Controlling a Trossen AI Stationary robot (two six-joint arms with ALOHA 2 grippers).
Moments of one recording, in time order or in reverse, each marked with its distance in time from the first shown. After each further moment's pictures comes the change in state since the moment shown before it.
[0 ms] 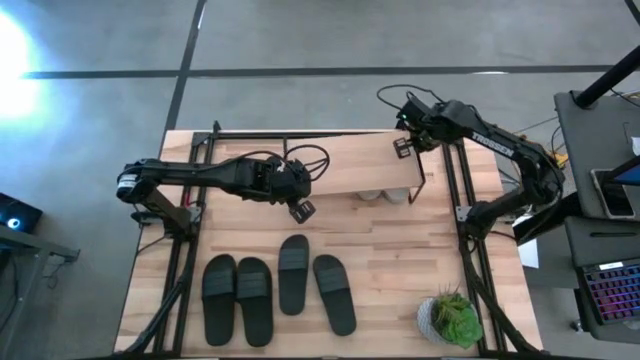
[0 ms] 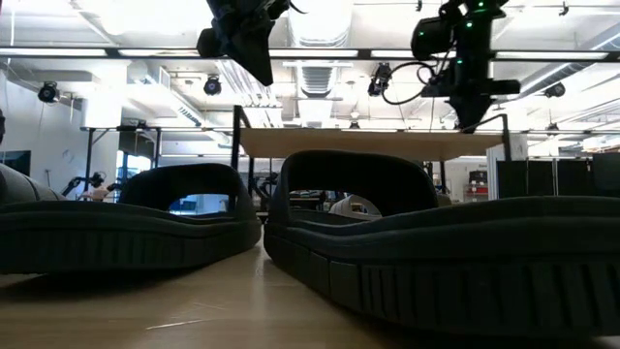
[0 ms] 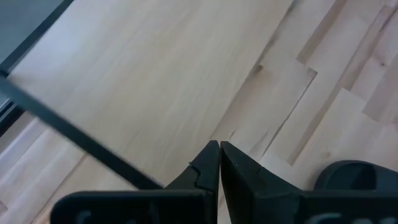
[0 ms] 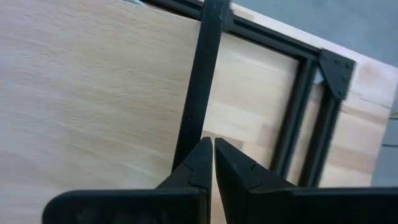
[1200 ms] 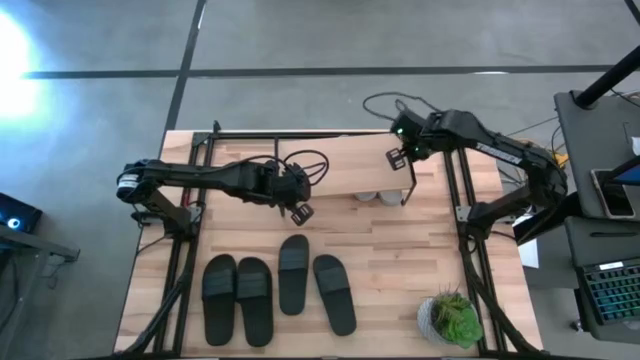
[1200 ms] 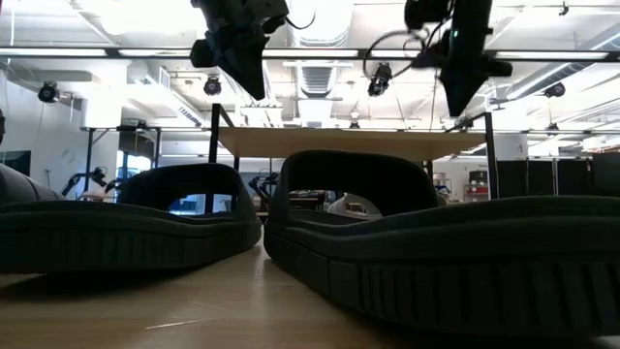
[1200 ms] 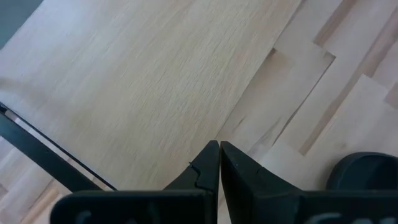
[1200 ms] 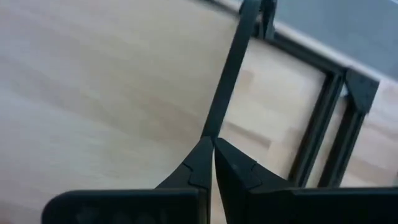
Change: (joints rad) left arm -0.002 -0.001 -0.061 0.002 0.000 -0.043; right arm 0.200 -0.036 0.067 -0.053 0.012 0.071
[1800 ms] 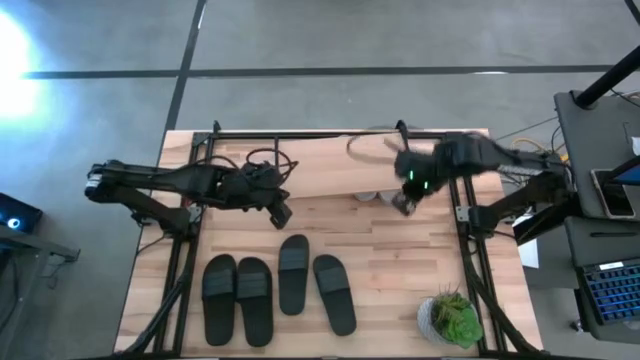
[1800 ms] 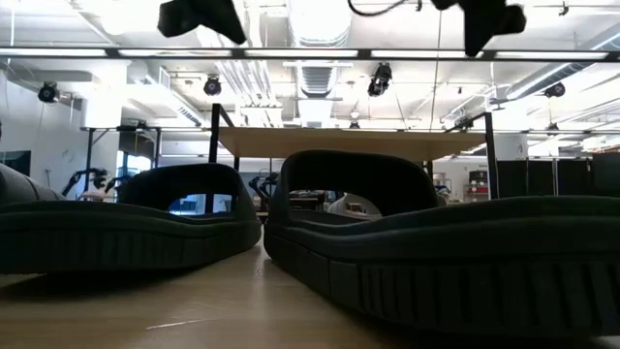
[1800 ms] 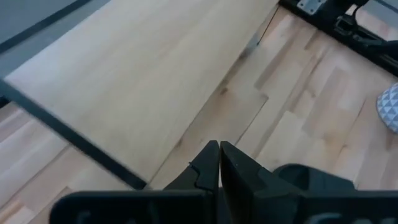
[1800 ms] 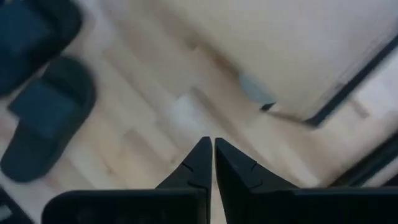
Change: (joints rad) left arm -0.105 -0.276 -0.125 0.110 -0.050 -0.086; right arm 0.438 -0.049 0.140 -0.165 -0.202 0.088
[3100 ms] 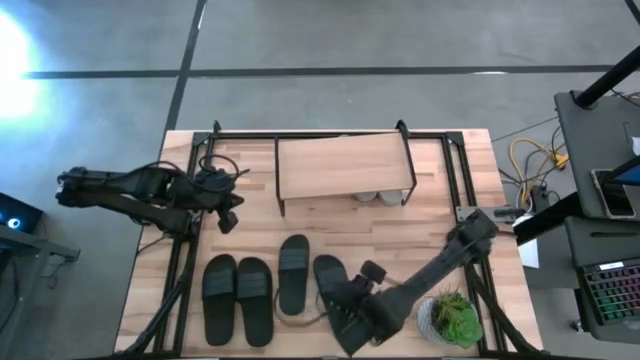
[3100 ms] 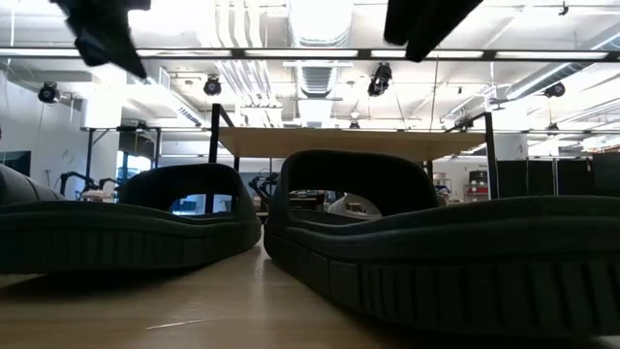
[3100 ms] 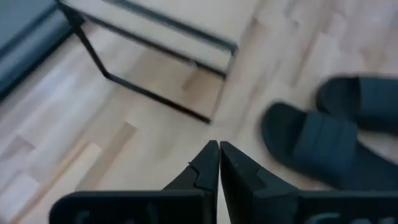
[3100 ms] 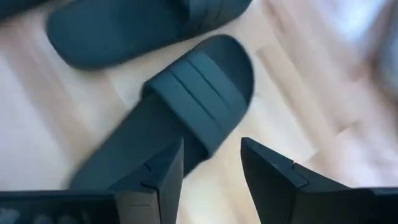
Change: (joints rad) left arm -0.007 -0.499 -0.406 -0.142 0.075 0.134; right arm 0.685 0.885 0.569 0.101 0.425 0.445
